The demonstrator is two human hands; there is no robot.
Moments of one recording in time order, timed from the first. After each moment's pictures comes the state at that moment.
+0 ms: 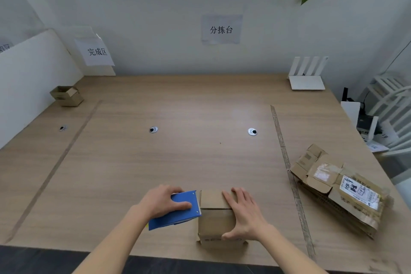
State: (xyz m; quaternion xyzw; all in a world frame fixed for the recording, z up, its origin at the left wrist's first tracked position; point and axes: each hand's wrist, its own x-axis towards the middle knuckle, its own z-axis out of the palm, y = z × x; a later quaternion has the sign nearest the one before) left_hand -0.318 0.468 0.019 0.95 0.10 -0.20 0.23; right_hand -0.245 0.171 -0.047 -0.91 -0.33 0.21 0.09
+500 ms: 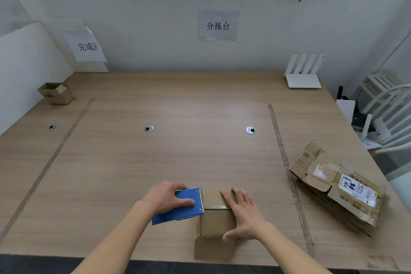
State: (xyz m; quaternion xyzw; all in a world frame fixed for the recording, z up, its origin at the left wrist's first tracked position) left_hand -0.294 0.474 0.003 0.95 0.08 -0.21 0.22; right_hand -0.237 0.179 -0.055 -0.91 -0.33 0.26 0.07
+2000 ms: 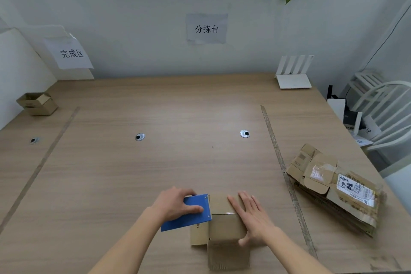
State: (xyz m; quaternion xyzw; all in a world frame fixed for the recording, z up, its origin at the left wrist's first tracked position) left_hand -0.254 0.456 -0.017 0.95 0.03 -0.22 0.21; right_hand -0.214 0.160 -0.076 -0.91 -0.32 0.25 0.01
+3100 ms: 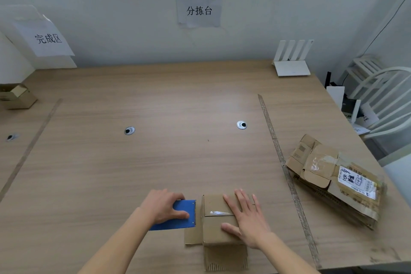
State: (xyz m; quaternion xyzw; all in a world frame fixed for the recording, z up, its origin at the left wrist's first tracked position) left_hand -0.238 0.481 -0.063 0.96 -0.04 -0.27 0.07; right_hand -0.218 0.169 -0.115 -0.94 -0.25 0.22 0.03
